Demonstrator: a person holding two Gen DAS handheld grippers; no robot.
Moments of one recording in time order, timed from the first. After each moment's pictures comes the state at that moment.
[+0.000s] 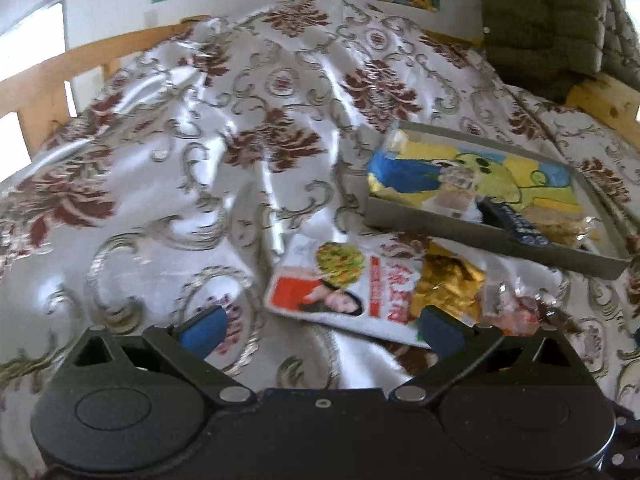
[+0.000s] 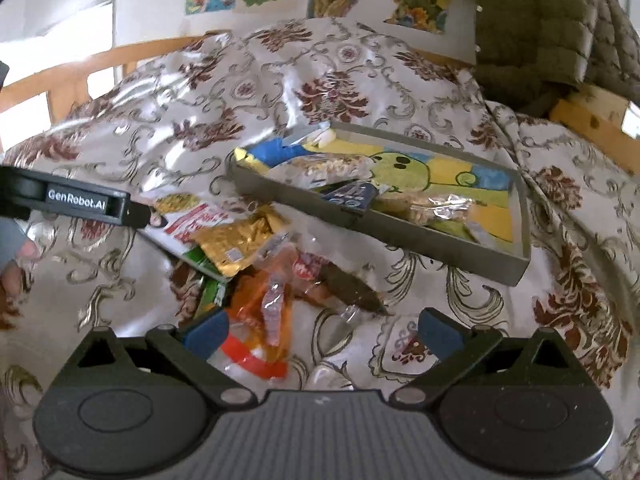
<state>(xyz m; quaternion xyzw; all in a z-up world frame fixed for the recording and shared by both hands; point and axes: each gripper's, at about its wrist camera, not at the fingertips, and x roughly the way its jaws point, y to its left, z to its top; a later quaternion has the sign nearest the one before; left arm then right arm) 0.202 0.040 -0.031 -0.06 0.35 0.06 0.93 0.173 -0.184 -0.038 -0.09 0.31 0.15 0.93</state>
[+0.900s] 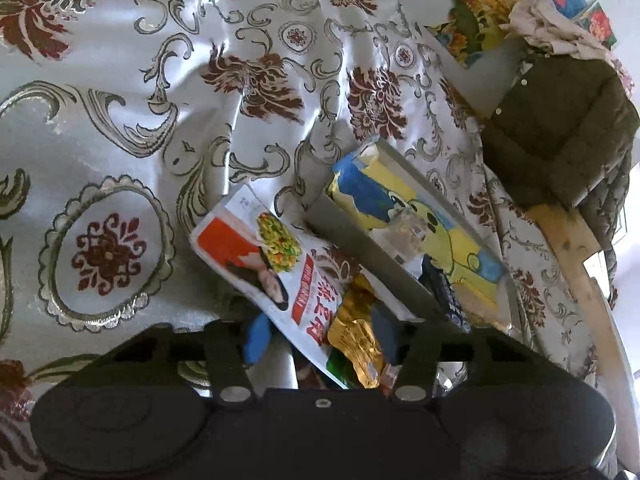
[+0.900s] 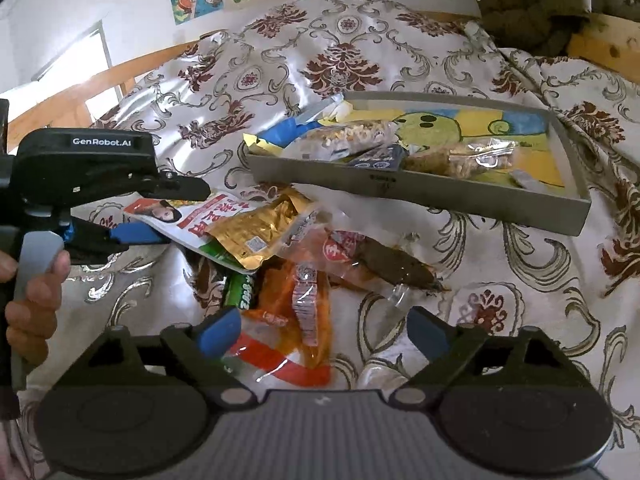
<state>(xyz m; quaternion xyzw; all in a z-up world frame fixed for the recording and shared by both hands) 0.230 0.068 -0.069 -0.35 0.33 0.00 0.88 0.199 -0.182 -0.067 0.00 0.35 0.19 0.92</state>
